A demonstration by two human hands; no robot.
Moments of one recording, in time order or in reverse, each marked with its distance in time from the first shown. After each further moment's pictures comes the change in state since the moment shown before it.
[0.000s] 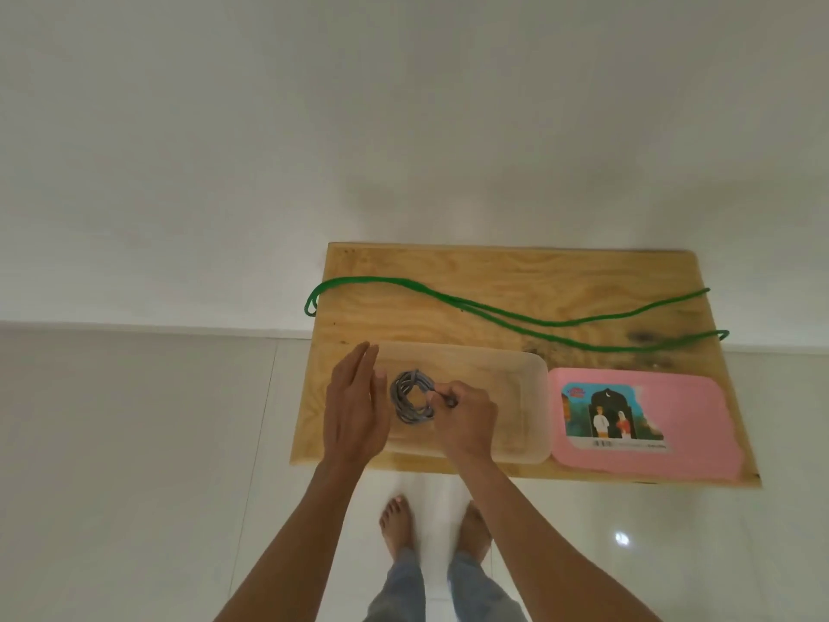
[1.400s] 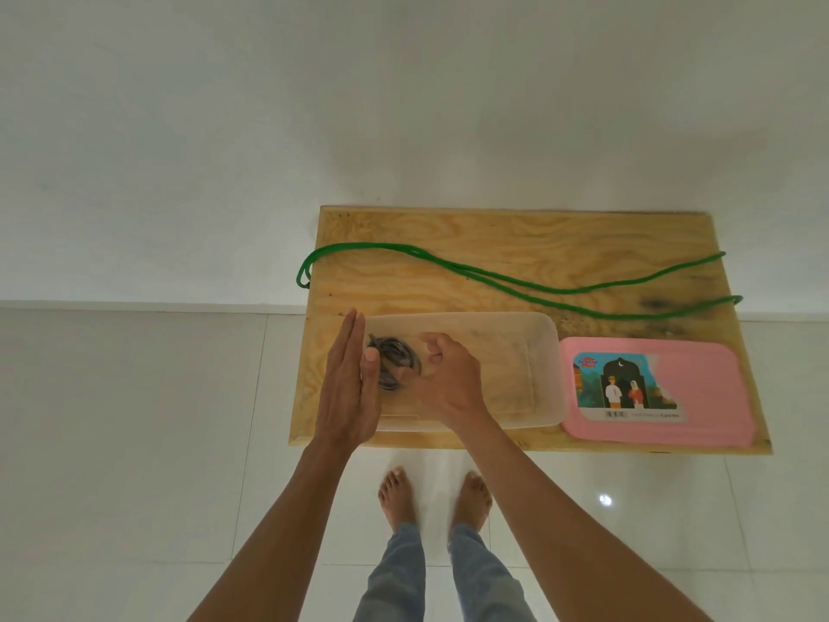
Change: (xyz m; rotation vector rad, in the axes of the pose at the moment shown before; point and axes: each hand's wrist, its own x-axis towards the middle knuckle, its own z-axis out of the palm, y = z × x) left_hand -0.001 -0.033 0.004 -0.183 -0.086 0.018; right_hand 0.015 -0.009 0.024 -0.029 -0.208 -0.020
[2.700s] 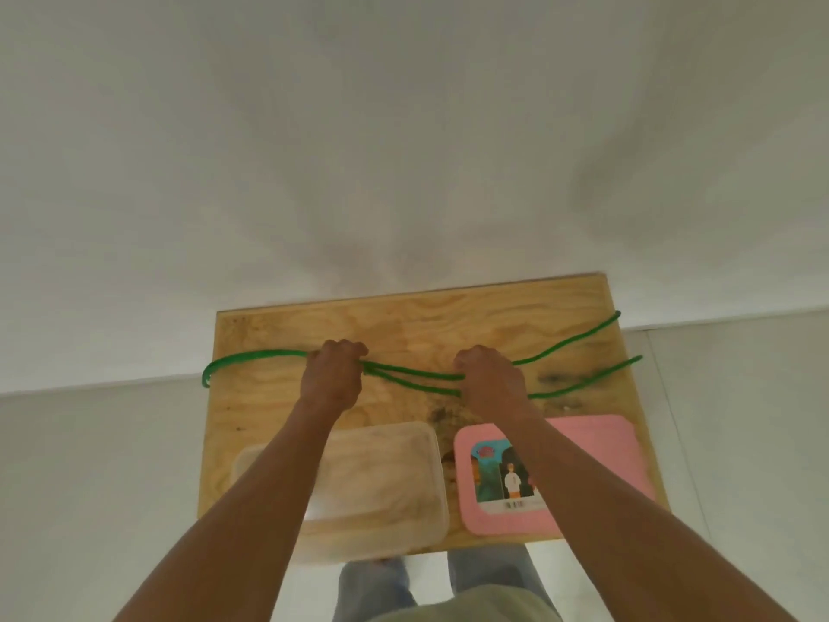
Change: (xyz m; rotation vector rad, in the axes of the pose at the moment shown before) left_hand 0.186 0.117 0.103 0.834 -0.509 -0.039; right_hand 0.133 0.038 -0.223 -0.707 -0.143 0.017
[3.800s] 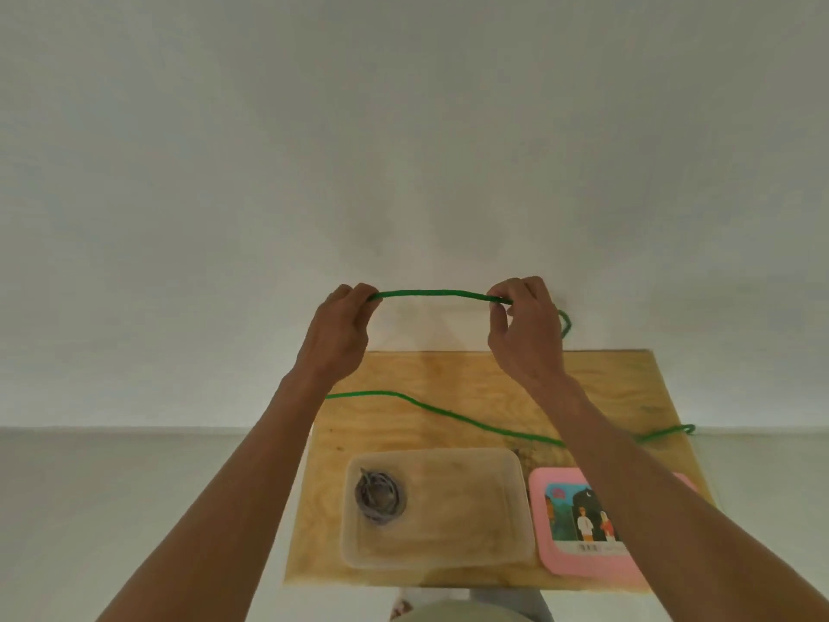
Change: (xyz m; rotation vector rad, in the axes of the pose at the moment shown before) left_hand -0.105 -0.100 -0.160 -0.444 0.750 0.268; right_hand -0.071 -0.150 -0.105 0.439 0.884 -0.406
